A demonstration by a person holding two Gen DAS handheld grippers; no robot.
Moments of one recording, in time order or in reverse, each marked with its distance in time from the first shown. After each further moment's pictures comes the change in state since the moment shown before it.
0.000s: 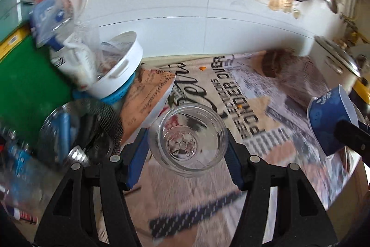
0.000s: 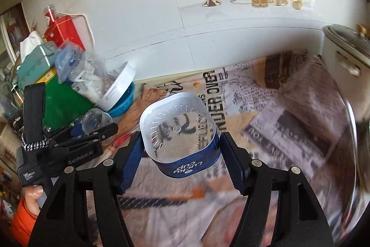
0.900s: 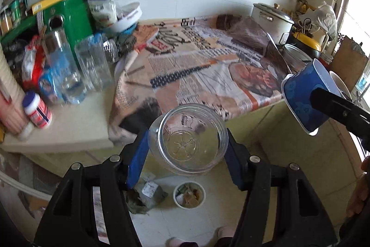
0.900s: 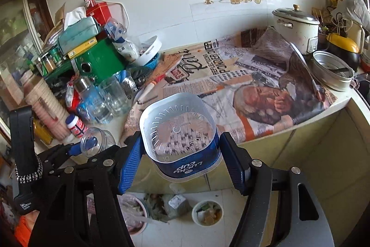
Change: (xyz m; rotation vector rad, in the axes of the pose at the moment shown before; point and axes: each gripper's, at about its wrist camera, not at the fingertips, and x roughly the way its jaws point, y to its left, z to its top) left arm -0.215 0.016 -0.239 0.044 0.069 -0.157; right arm -0.175 0.116 -0.187 0.052 0.009 -0.107
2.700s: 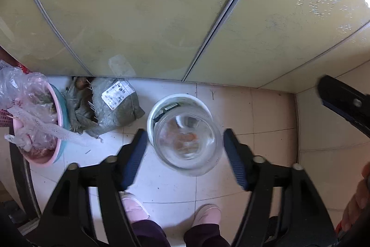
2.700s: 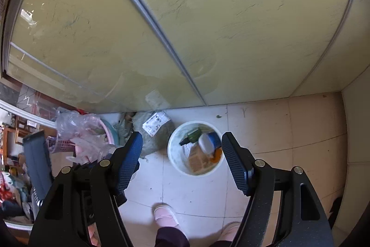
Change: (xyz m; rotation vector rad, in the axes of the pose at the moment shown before) left arm 0.348 0.018 -0.314 -0.333 0.440 0.072; right arm 0.294 -0.136 -0.271 0.050 0.499 0.102
